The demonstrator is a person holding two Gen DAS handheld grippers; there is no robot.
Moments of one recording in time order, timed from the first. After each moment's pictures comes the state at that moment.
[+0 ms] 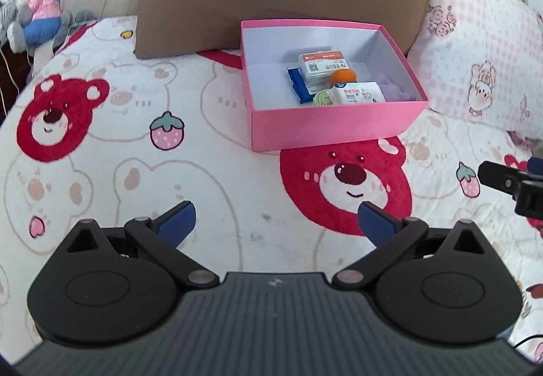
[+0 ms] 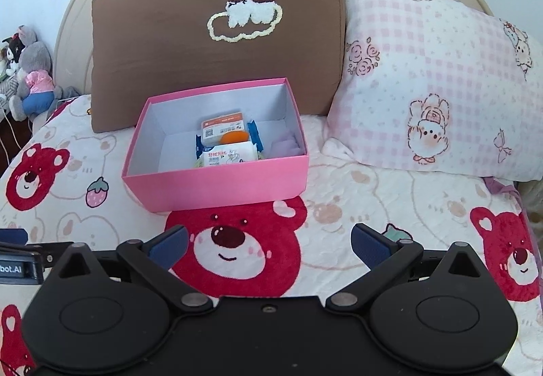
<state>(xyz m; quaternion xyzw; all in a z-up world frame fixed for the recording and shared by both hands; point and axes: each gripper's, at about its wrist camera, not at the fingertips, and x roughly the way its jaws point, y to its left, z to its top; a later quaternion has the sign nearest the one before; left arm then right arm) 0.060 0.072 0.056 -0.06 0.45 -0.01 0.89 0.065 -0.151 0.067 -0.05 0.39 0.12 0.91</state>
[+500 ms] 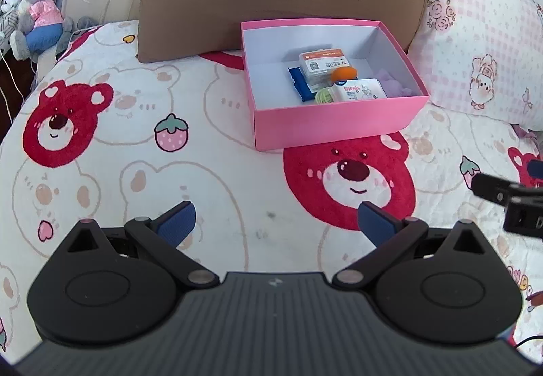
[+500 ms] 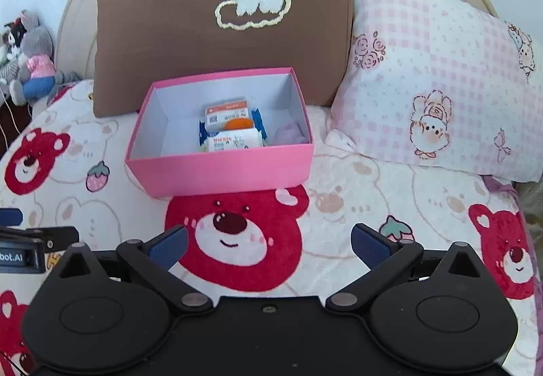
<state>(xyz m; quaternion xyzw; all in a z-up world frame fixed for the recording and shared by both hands) 0.058 0.069 0.061 -0.05 0.46 -0.01 0.89 0.055 -0.140 0.063 -0.07 0.40 0.12 0.90</state>
